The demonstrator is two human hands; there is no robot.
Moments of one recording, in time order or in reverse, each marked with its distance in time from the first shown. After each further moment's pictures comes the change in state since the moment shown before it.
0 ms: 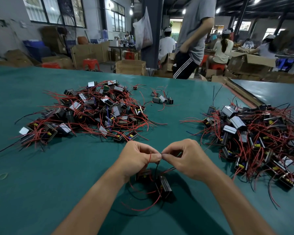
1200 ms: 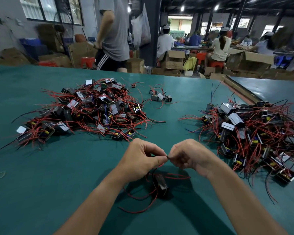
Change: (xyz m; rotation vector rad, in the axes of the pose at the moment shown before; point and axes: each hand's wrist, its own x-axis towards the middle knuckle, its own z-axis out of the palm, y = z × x) left_hand -0.001 -0.005 0.010 0.215 -0.059 0.242; right_hand 0.004 -0.011 -0.012 0.559 -0.208 0.567
